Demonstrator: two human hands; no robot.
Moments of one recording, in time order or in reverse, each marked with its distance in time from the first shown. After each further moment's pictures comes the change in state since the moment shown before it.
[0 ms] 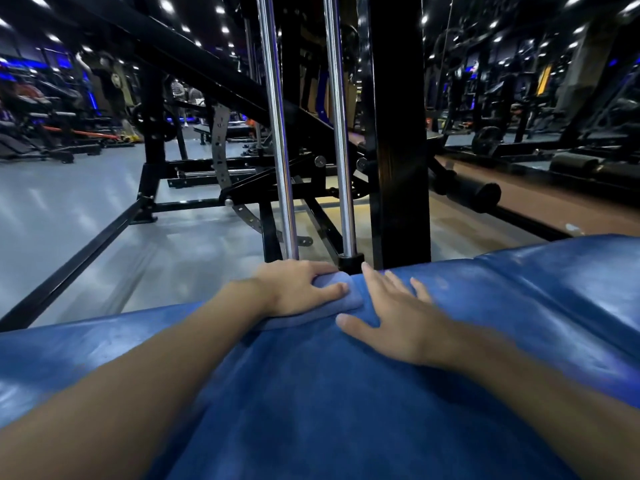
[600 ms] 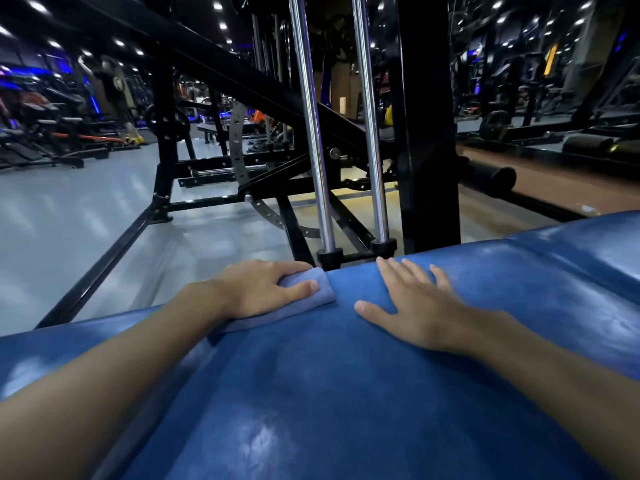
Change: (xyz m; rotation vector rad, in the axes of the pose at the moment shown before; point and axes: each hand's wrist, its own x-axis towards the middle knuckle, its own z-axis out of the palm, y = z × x) left_hand -0.065 -0.088 -0.013 -0.034 -0.052 -0.035; right_hand 0.001 -0.043 0.015 -0.106 -0.003 0.073
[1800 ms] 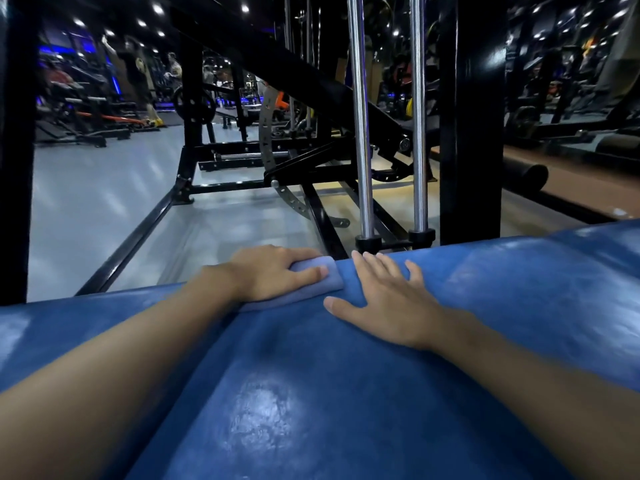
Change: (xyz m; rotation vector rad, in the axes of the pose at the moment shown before) left_hand -0.026 -0.049 0.000 -0.004 0.002 -0.027; right_hand 0.007 -0.096 0.011 0.058 0.027 -0.096
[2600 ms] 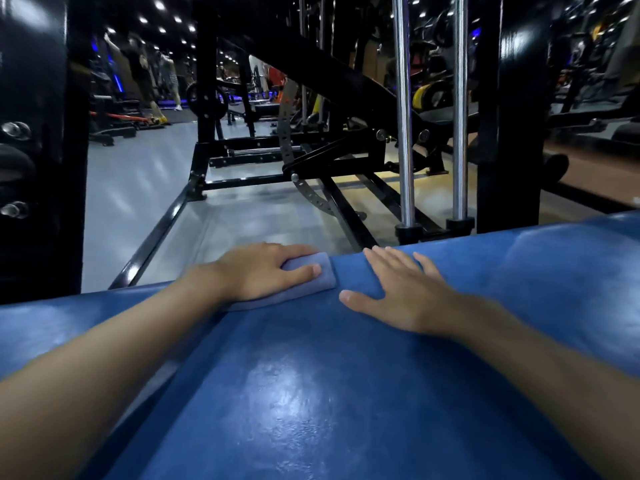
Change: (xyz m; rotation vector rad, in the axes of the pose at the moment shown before) left_hand -0.047 -0.077 -0.008 0.000 0.001 0.012; right_hand 0.006 -0.055 0.009 0.004 -0.060 0.018
